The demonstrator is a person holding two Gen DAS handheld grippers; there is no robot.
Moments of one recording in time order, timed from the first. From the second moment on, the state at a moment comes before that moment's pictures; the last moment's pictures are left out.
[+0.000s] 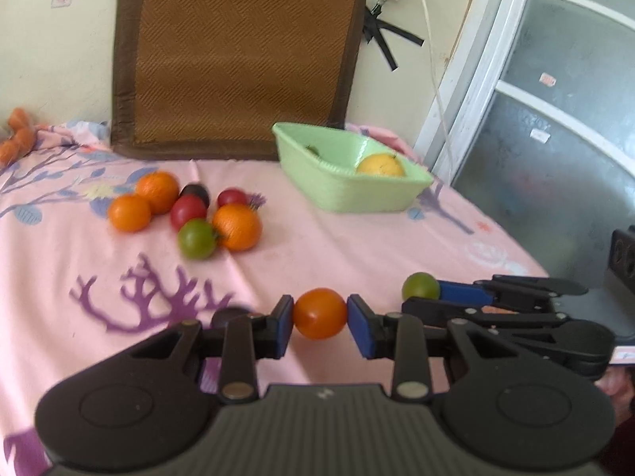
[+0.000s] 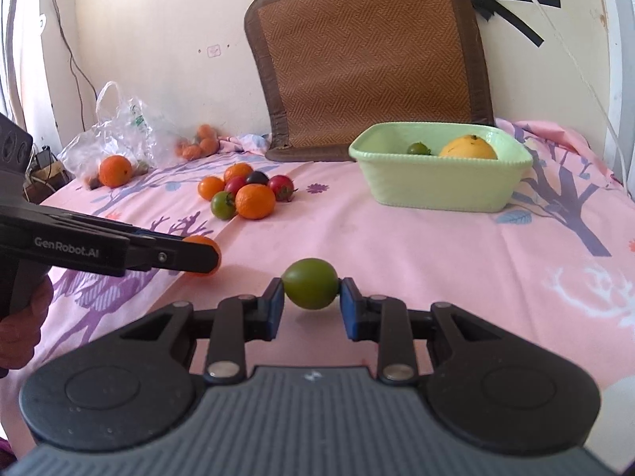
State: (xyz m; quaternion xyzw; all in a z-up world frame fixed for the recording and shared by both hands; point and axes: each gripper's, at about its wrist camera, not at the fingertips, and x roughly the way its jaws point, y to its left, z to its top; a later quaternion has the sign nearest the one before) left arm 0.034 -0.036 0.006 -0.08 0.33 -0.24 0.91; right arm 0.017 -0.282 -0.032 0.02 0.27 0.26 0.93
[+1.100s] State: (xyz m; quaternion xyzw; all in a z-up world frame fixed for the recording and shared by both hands) left arm 0.177 -0.031 0.105 -0.09 0.29 -0.24 0.92; right arm 0.114 -0.298 0.013 0.00 0.18 0.20 0.96
